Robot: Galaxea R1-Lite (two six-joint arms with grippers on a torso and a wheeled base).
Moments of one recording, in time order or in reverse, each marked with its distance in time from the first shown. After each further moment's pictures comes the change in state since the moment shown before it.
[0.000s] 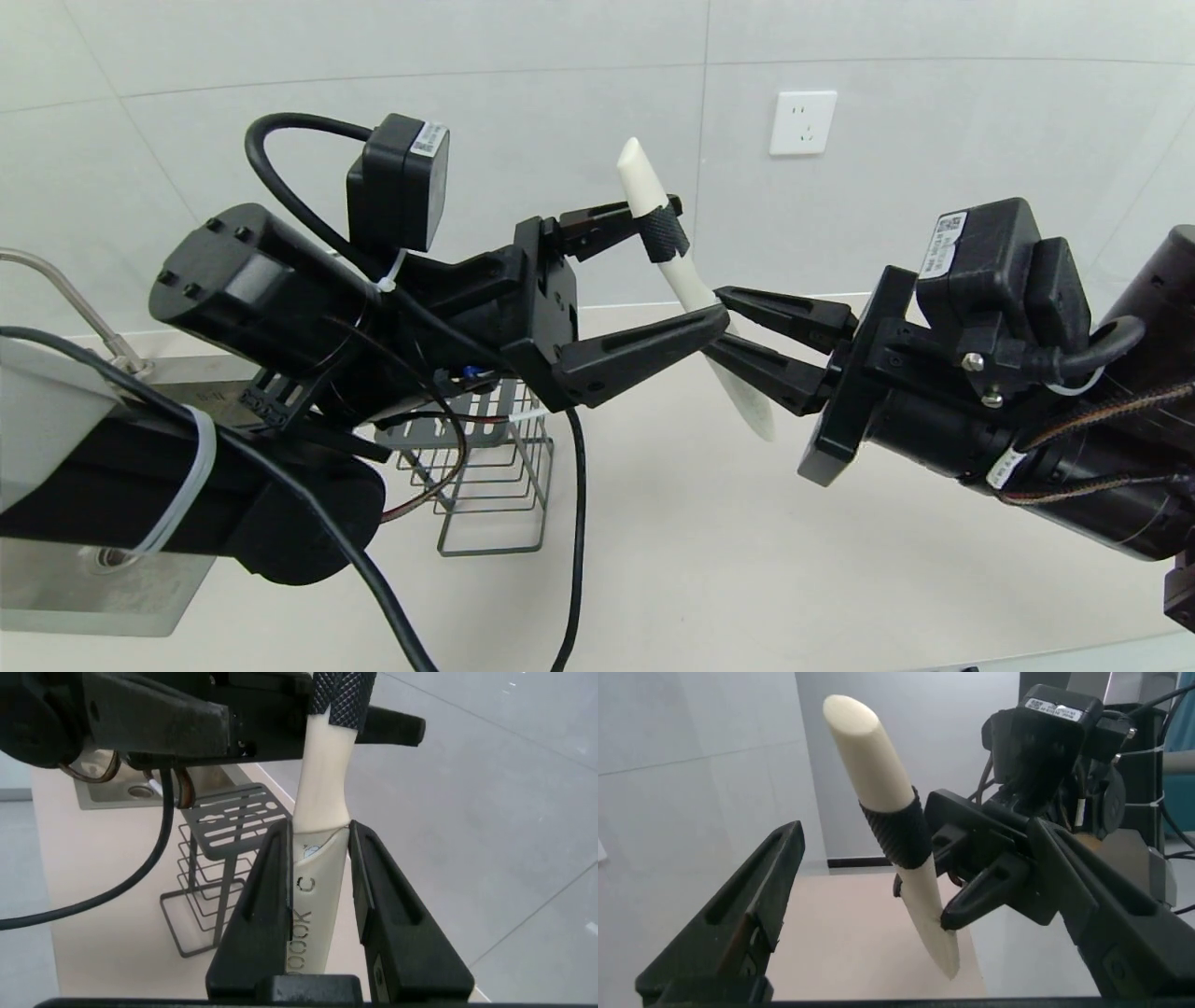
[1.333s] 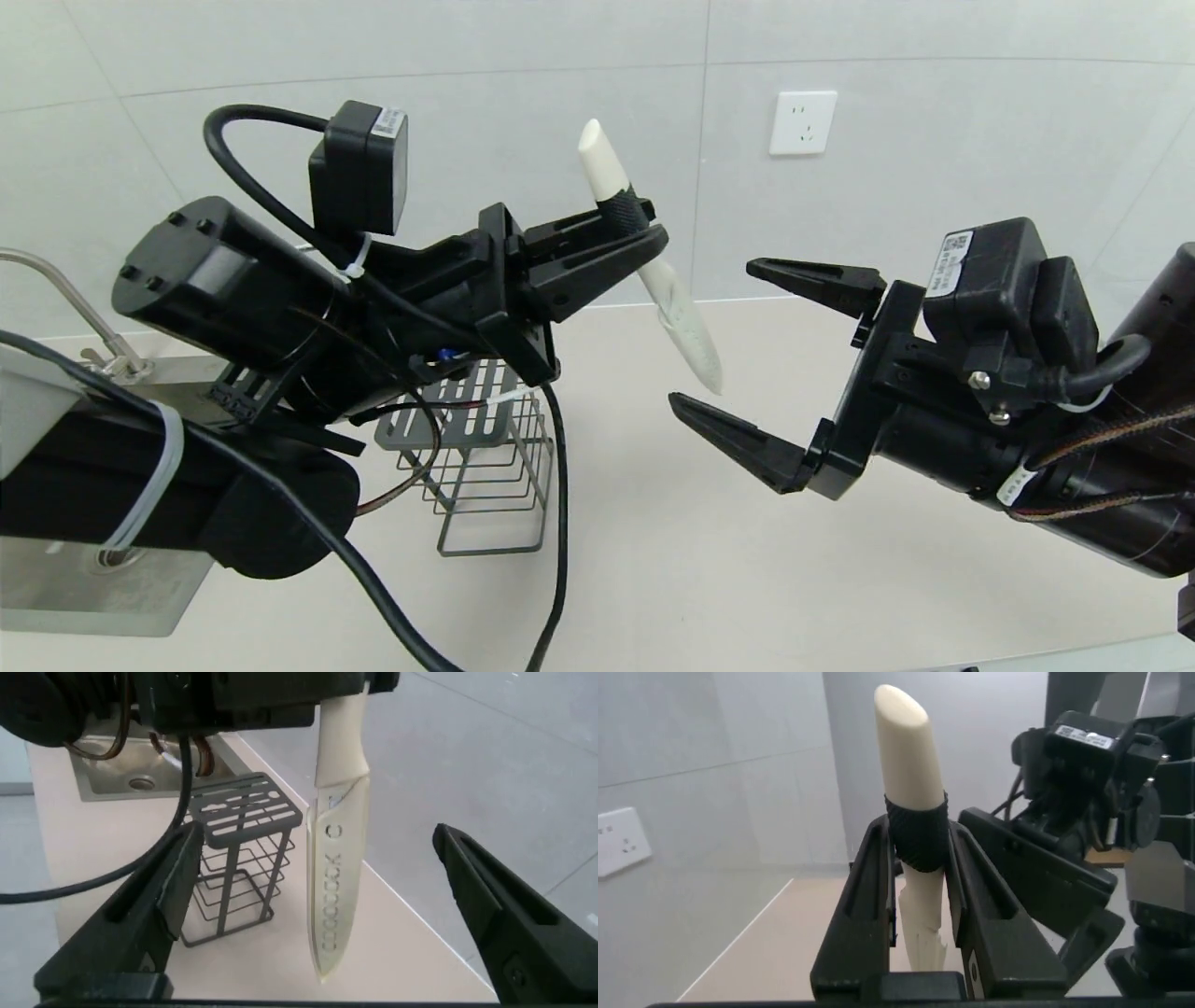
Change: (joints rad) left arm 0.052 -0.029 0.026 0.000 0.069 0.009; right arm -0.004 -0.016 0.039 -0.007 -0.021 0.006
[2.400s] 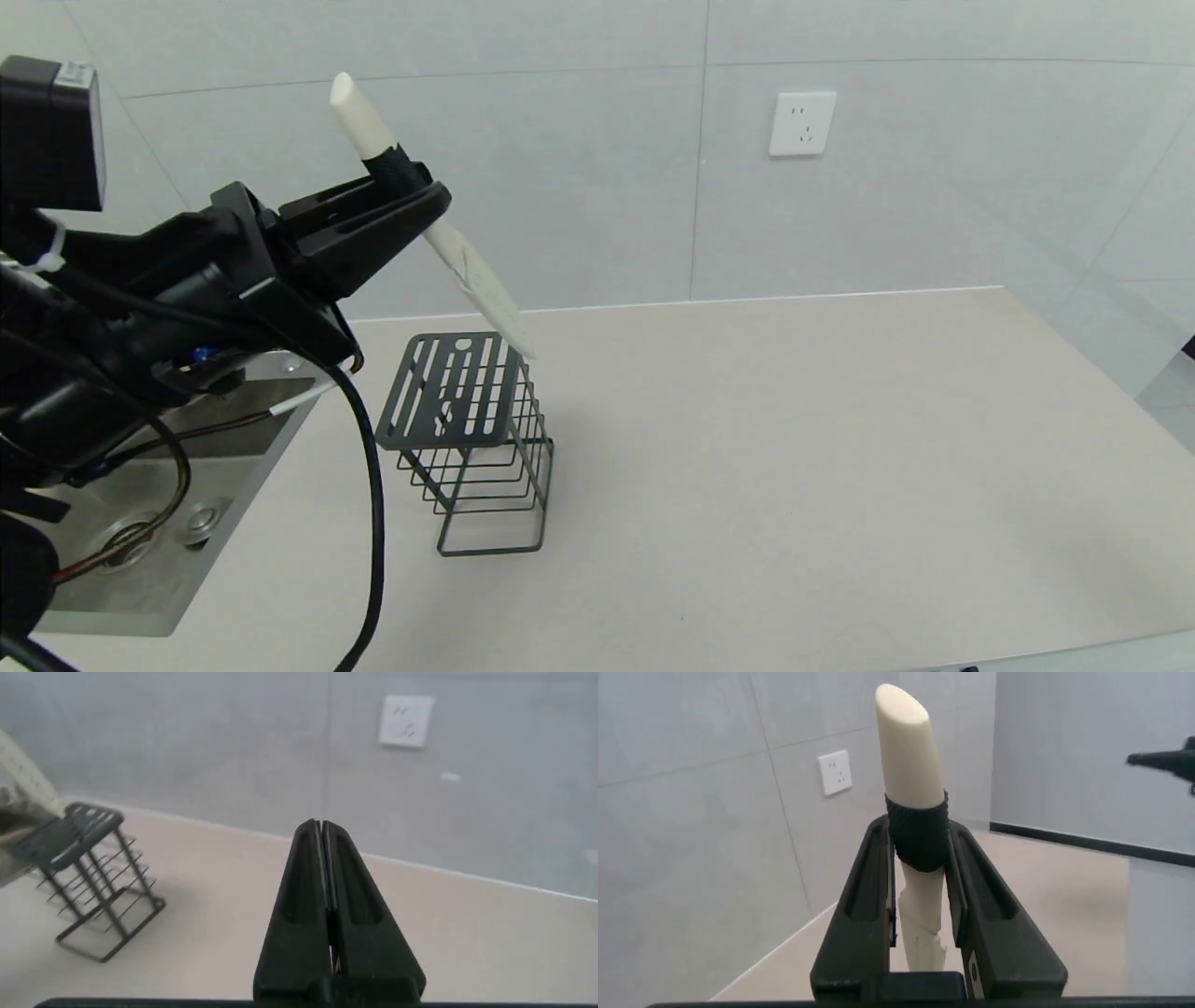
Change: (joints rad) left arm 0.217 -0.364 0.222 0.287 0.214 0.187; right arm -0.515 -0.691 0.418 0.077 -0.141 0.408
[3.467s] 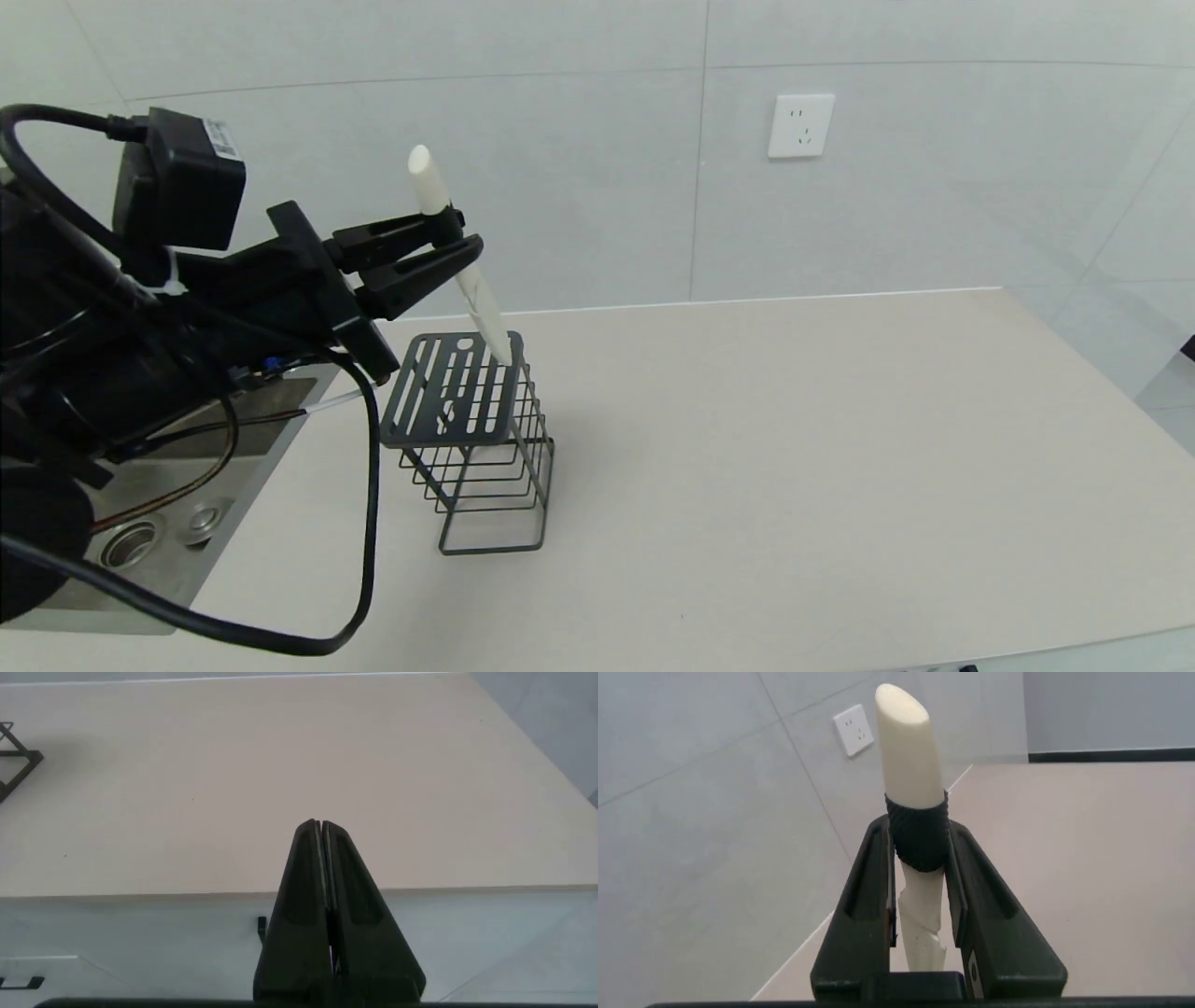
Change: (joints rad) left arm 0.032 0.060 -0.077 0.198 -0.033 0.301; right arm -0.263 -0.873 0.269 1.008 -0.058 0.044
